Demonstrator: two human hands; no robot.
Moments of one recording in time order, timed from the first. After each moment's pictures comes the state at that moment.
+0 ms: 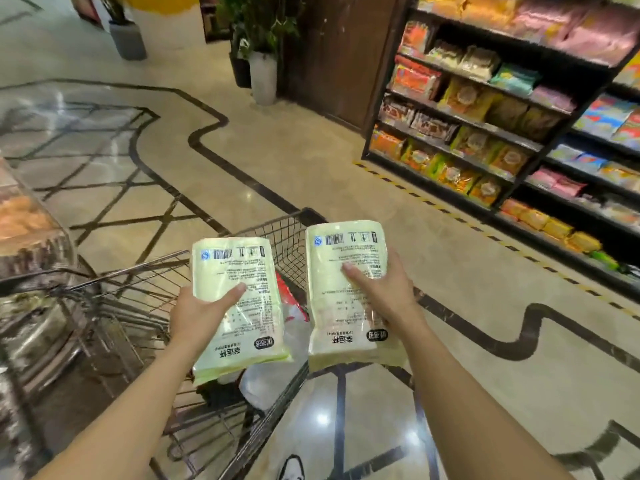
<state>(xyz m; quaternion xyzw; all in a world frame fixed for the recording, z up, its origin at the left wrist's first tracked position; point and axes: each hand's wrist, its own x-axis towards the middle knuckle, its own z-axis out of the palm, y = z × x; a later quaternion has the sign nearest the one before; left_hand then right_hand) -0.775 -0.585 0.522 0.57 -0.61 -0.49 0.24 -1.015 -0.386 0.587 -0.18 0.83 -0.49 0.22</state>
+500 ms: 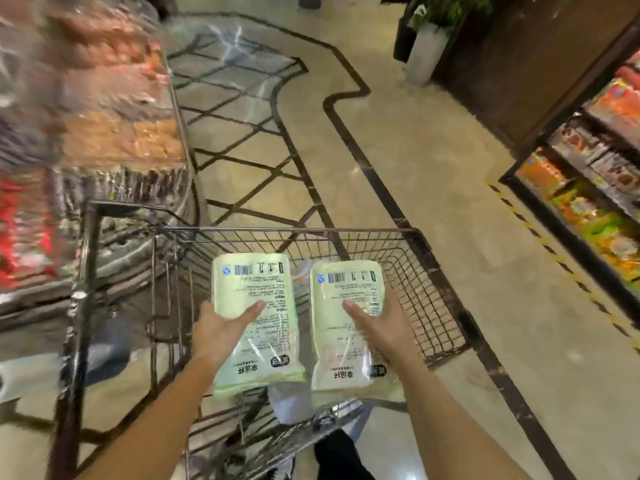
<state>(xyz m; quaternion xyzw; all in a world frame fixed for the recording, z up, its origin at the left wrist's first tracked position) -0.742 -0.612 0.455 0.73 -0.42 -0.48 0.23 -1.024 -0.541 0.482 -0.32 0.78 -0.34 0.41</state>
